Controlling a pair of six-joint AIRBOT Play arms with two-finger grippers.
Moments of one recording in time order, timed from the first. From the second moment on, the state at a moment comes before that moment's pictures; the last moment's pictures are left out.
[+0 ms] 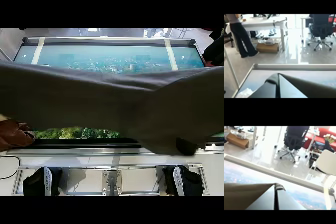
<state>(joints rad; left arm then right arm) 0.60 -0.45 1.52 1.07 -1.09 -1.20 -0.44 -0.47 1.66 -0.92 1.28 1.10</state>
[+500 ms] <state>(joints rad) 0.38 -1.09 1.59 0.94 -1.29 -1.22 -0.37 -1.01 1.57 -0.80 1.31 1.14</state>
